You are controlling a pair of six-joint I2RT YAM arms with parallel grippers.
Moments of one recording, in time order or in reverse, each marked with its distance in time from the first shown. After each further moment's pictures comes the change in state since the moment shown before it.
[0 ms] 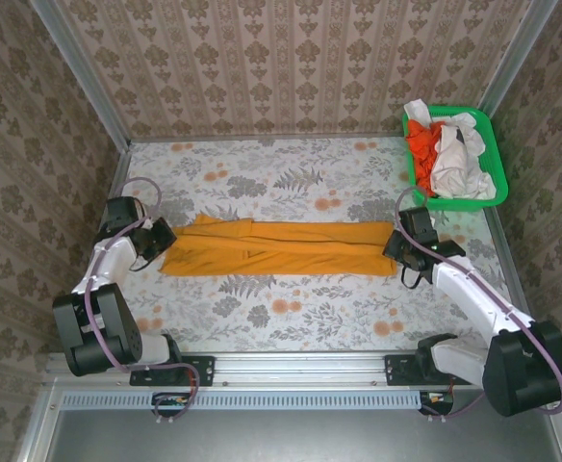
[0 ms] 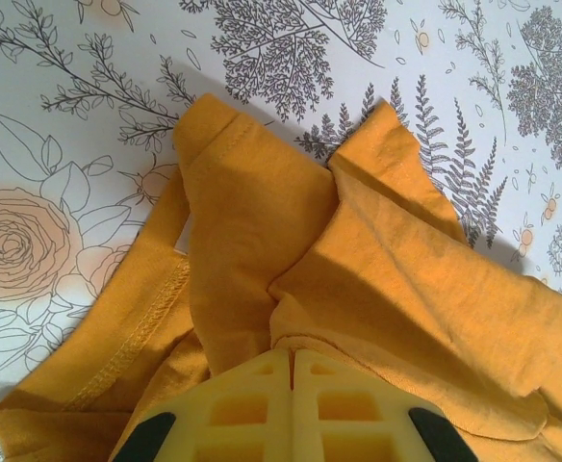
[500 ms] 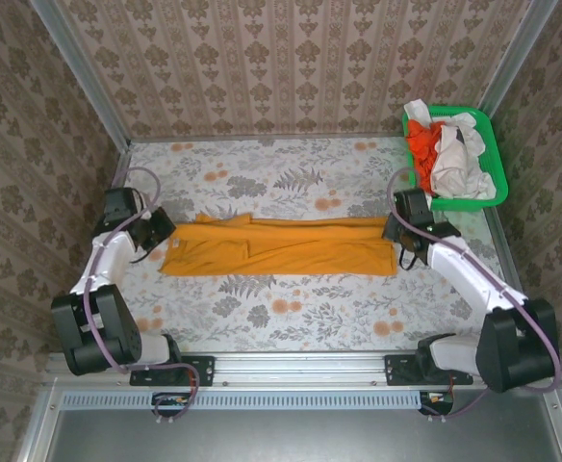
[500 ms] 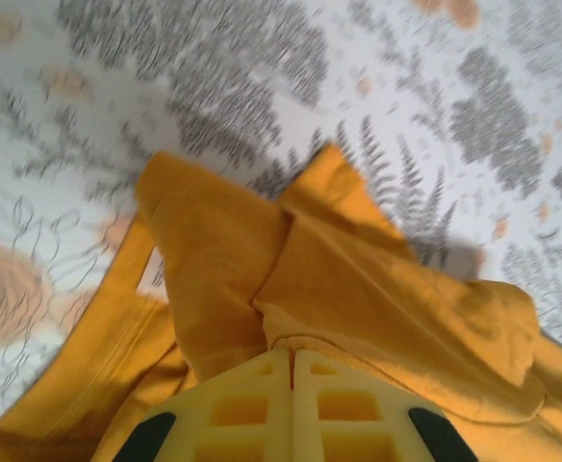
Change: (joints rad) left arm -0.013 0.000 0.049 -0.008 0.007 0.001; right arm 0.000 0.102 0.115 0.019 0.086 -0.102
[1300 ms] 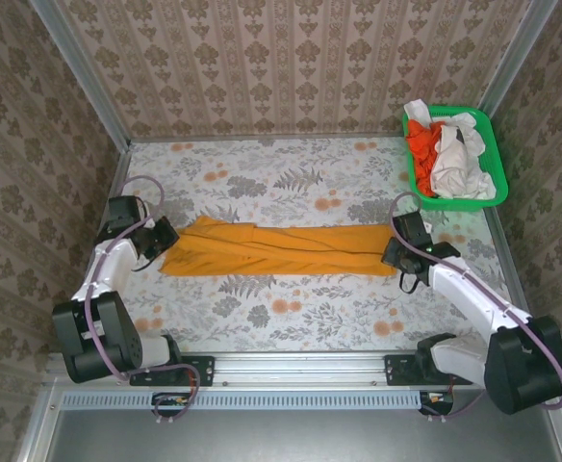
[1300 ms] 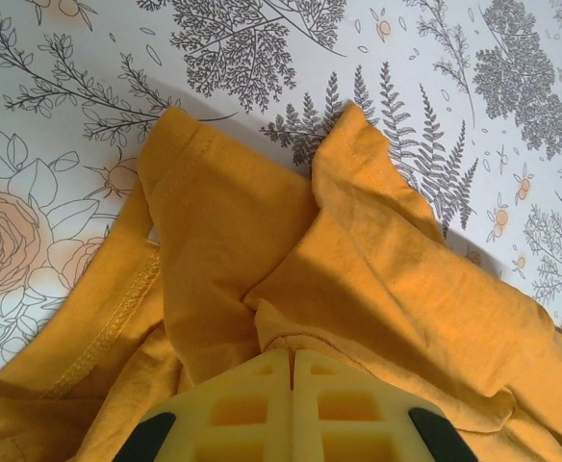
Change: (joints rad) left arm -0.013 -0.028 -0.045 -0.008 0.004 0.014; right arm 0.042 -0.054 -0.108 -0.055 -0.017 0.096
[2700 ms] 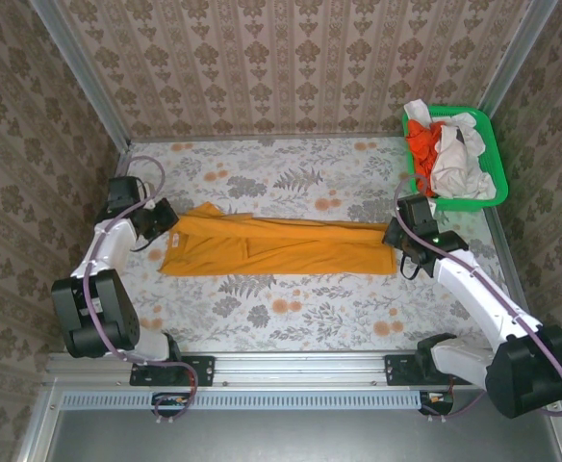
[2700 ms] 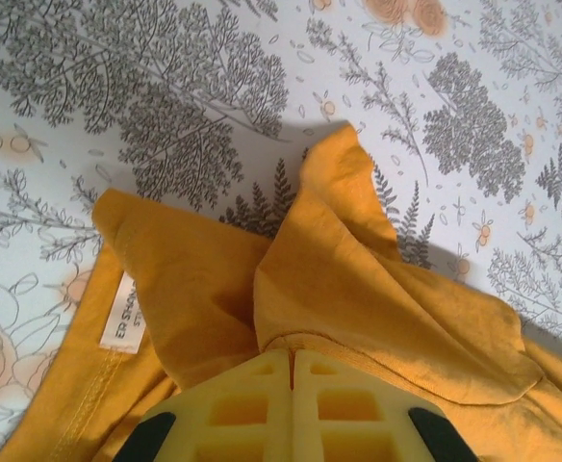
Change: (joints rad) left arm -0.021 0.116 0.158 -0.001 0.000 0.031; right arm 0.003 -0.043 0.111 -0.011 0.030 -0.026
